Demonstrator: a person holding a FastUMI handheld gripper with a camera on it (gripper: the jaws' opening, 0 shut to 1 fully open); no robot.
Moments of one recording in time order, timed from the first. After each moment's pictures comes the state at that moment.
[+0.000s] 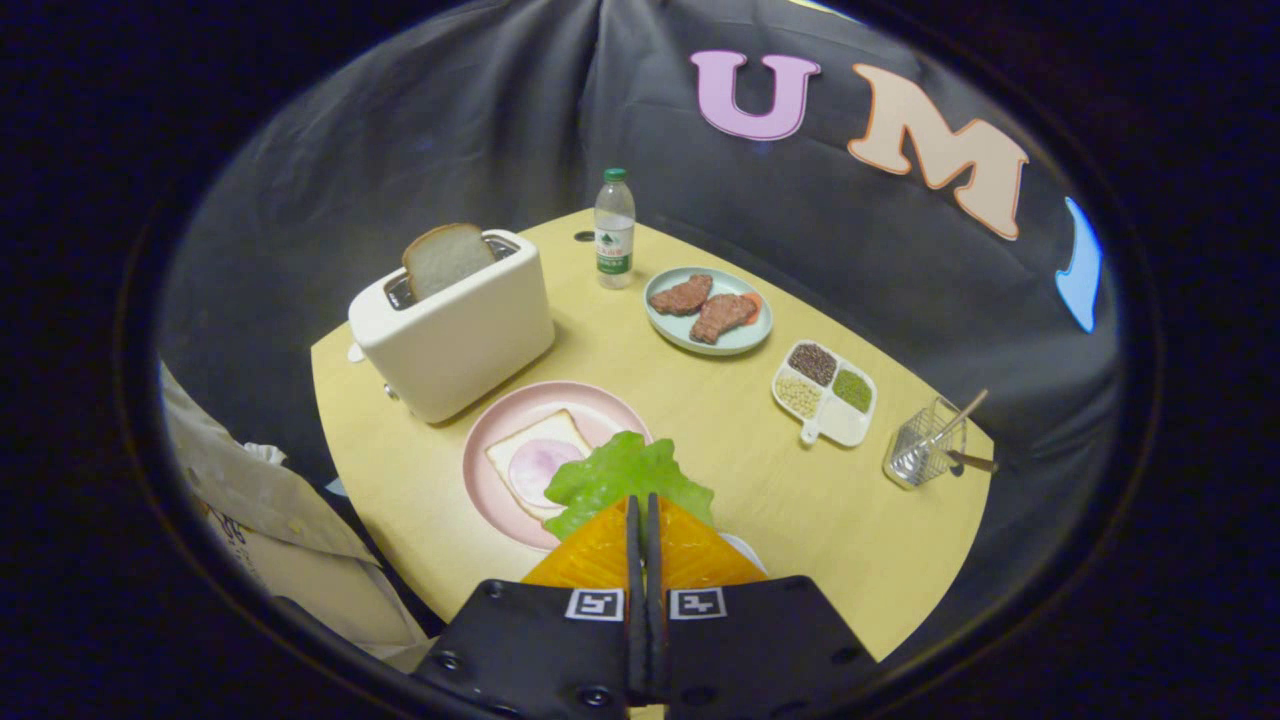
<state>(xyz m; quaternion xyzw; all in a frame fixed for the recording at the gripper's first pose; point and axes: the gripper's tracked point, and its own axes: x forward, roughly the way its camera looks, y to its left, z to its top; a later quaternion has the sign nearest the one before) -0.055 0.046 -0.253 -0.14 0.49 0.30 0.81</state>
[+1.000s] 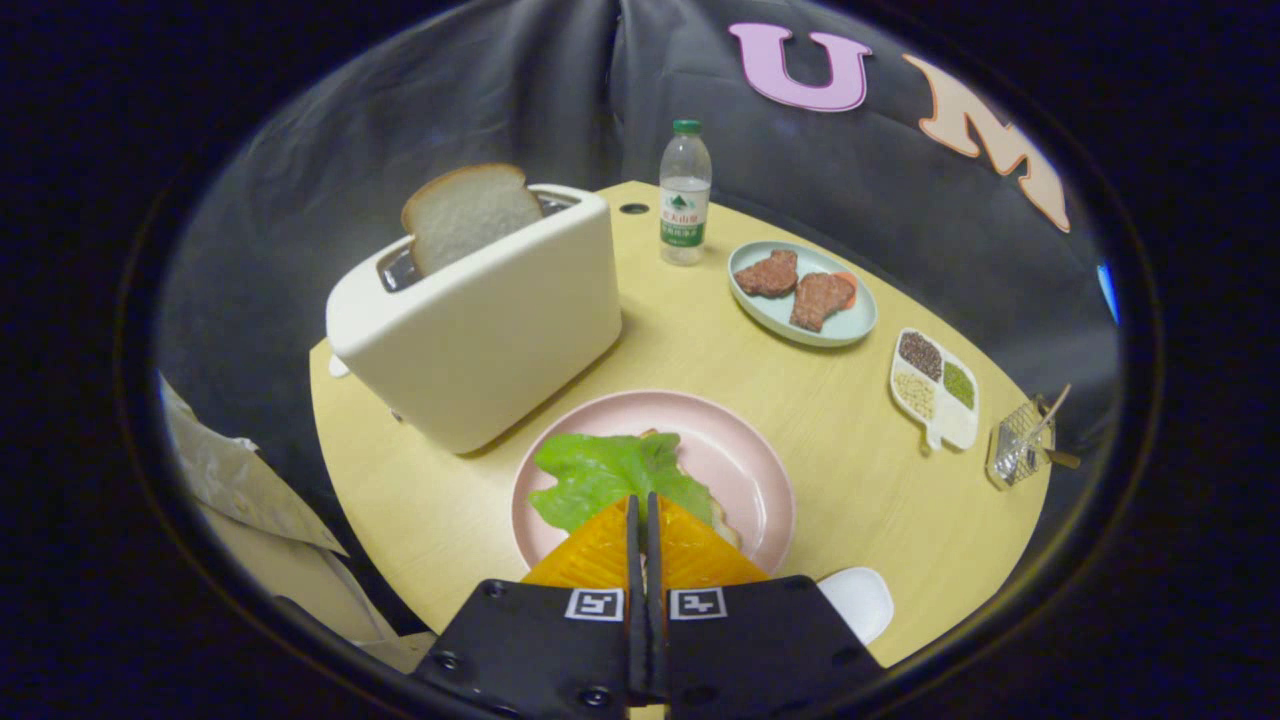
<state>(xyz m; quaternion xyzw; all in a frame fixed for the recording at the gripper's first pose) -0.089 0.134 -0.339 -0.13 0.53 0.31 0.78</state>
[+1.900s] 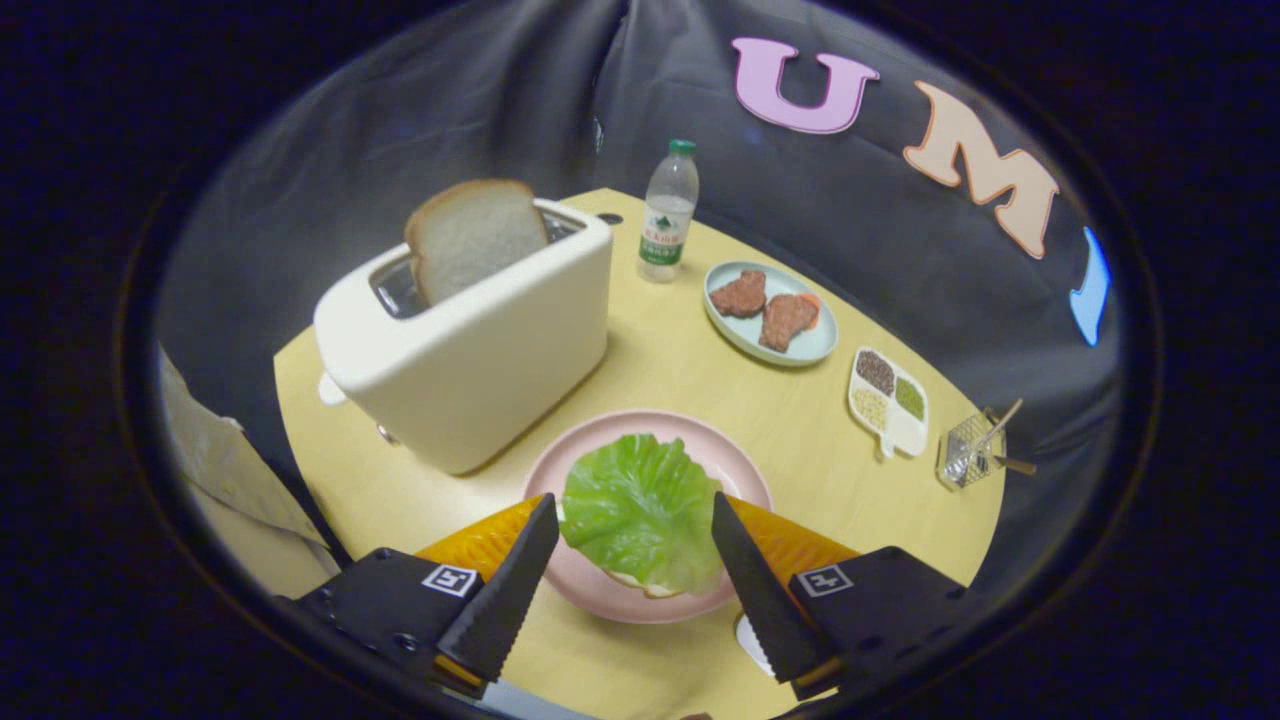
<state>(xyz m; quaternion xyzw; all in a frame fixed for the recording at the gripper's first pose) -0.070 0.173 -0.279 -0.15 0.50 0.25 0.82</state>
